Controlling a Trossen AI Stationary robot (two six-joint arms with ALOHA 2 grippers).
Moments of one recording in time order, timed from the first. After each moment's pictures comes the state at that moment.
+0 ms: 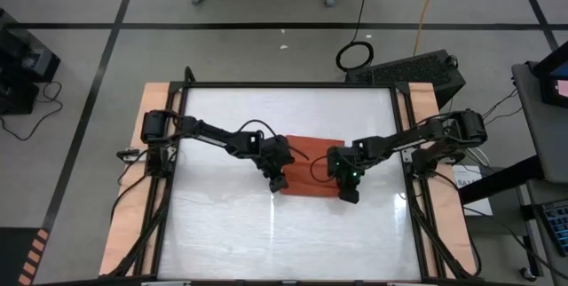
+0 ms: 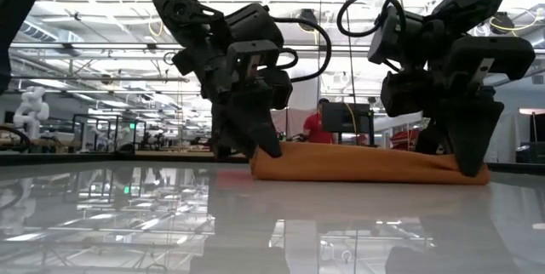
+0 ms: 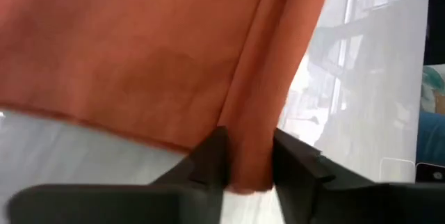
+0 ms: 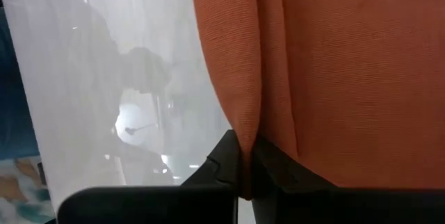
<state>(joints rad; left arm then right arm) 0.07 1.92 1.06 -0.10 0.49 -0.49 0.00 1.54 0.65 -0.36 -0.52 0.35</state>
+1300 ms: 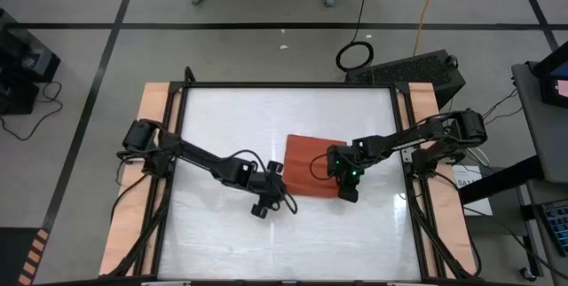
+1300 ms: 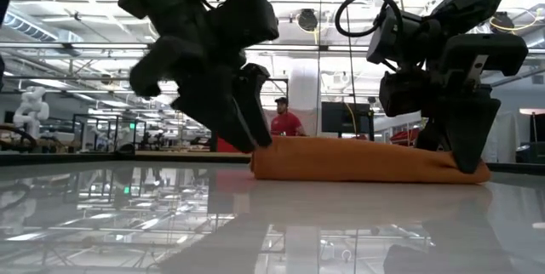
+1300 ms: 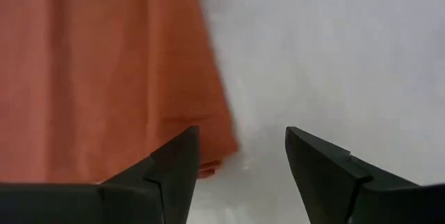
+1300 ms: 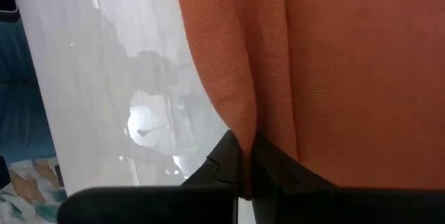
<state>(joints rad) -0.23 1.82 1.06 -0.19 -0.06 0.19 -0.01 1.54 0.65 -0.34 -0.55 0.38</state>
